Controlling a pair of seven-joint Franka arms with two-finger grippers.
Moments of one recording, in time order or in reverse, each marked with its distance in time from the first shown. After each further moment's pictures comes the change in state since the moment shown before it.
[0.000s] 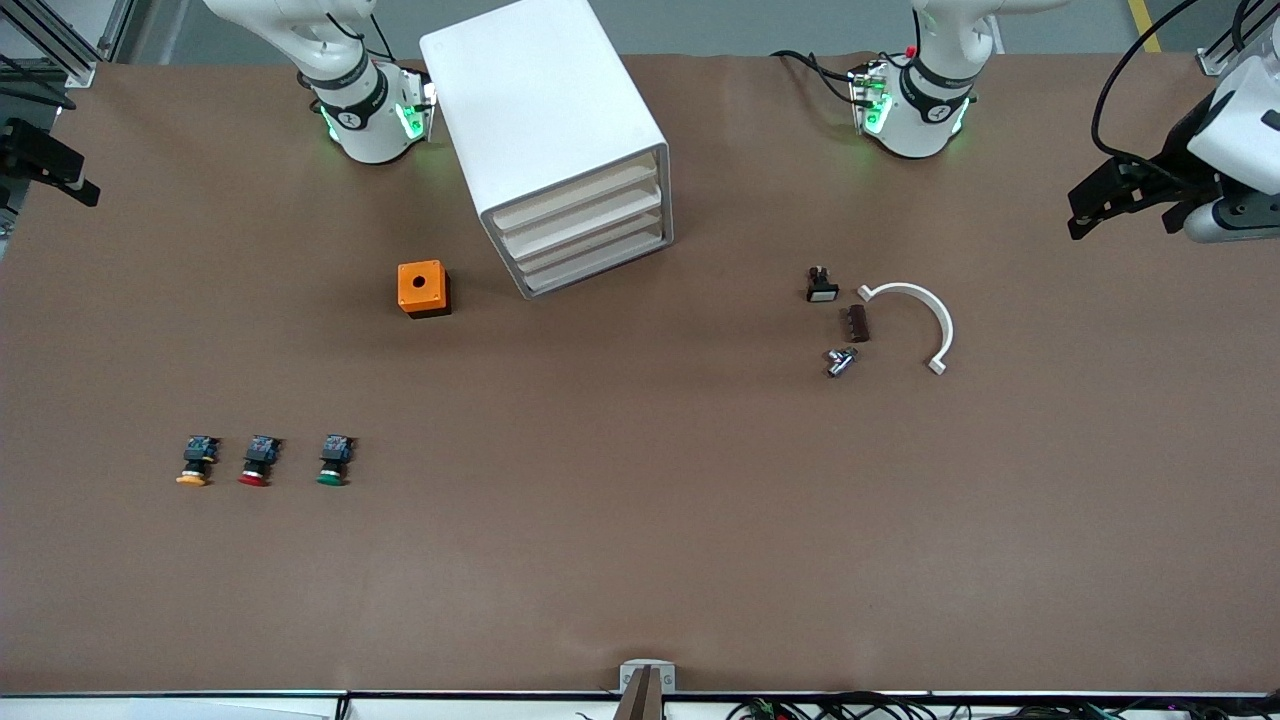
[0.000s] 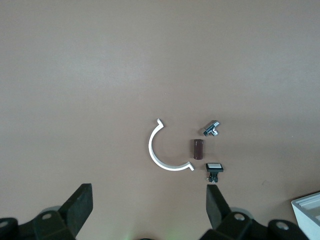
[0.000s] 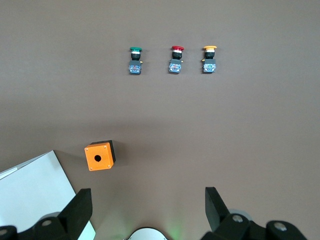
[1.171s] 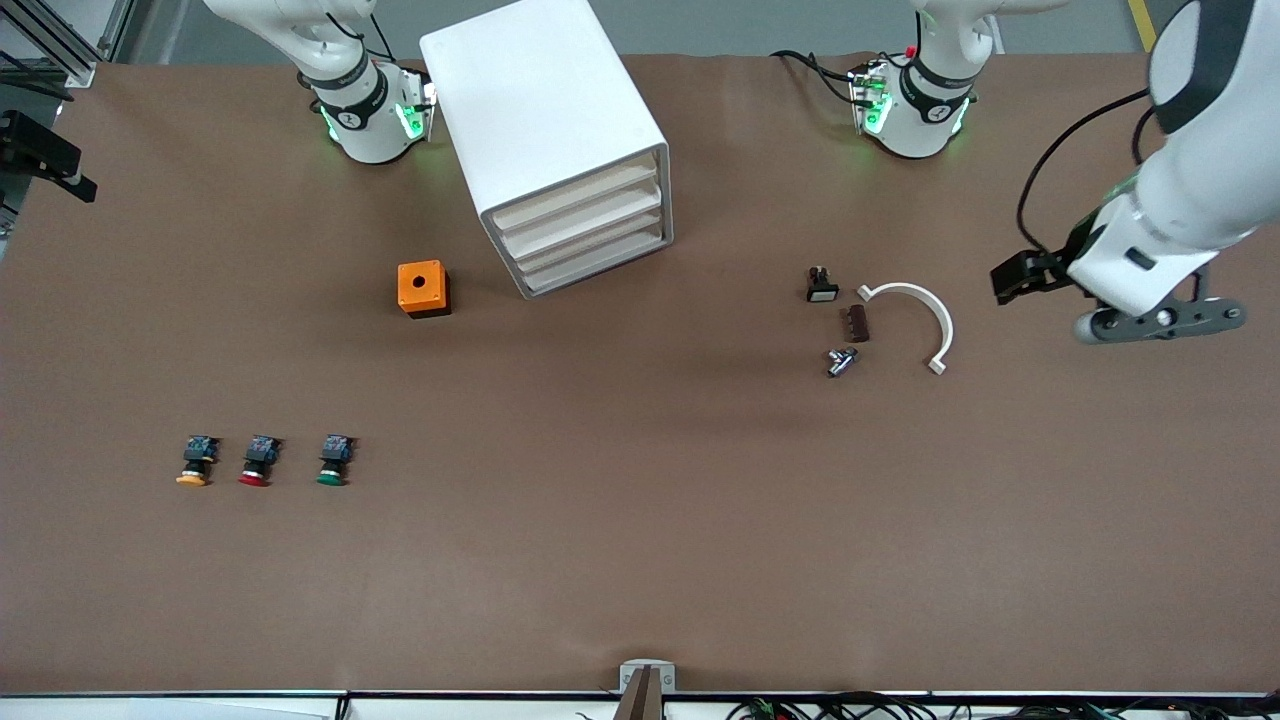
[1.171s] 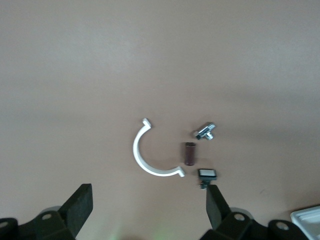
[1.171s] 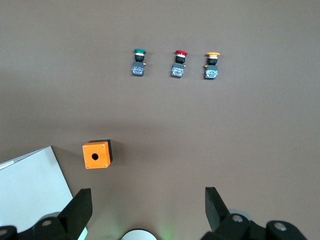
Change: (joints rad) left arm -0.017 0.203 -0.097 0.022 0.034 0.054 -0.168; right arm -0.006 -0.004 -0.001 -0.006 -0.001 0.012 -0.067
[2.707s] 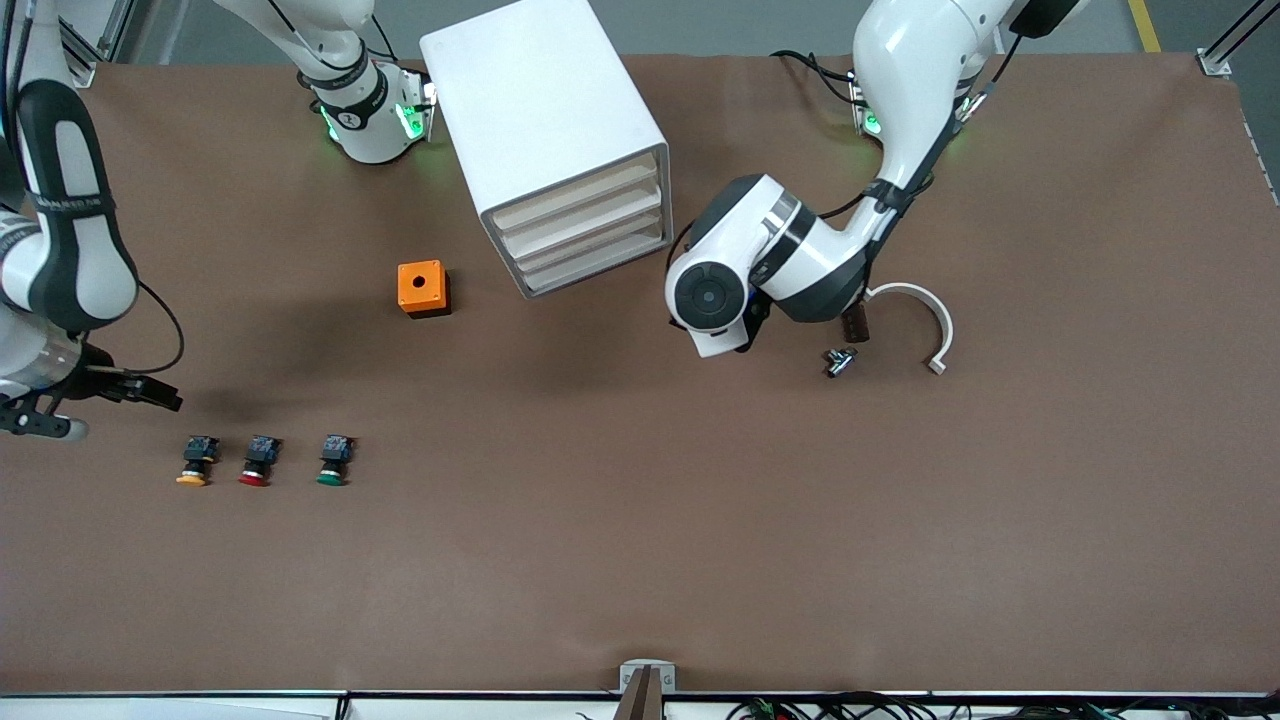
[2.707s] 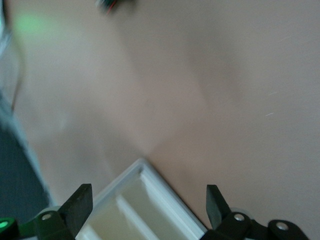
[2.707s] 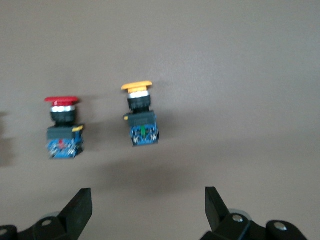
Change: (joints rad) left arm -0.524 0.526 -0.038 0.129 -0.309 0.084 -1.657; right arm -0.222 0.564 -0.001 -0.310 0.068 0.956 -0.039
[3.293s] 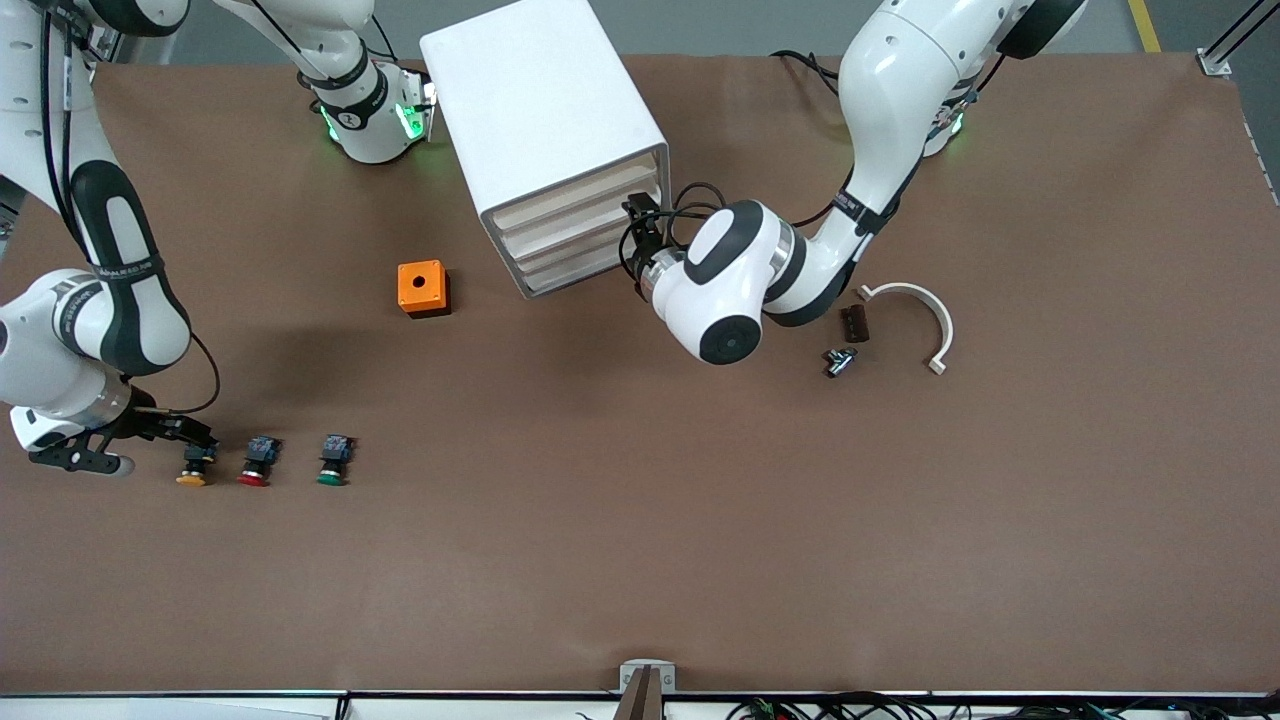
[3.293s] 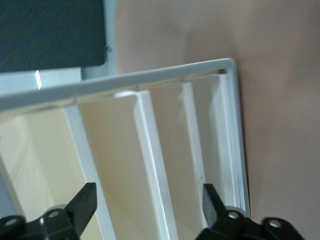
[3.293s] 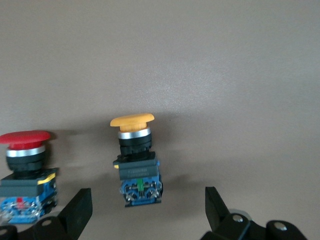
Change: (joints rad) left arm 0.011 0.065 0.008 0.002 -0.479 -0.003 -0.400; right arm 0.005 0.191 0.014 0.098 0.005 0.125 0.000
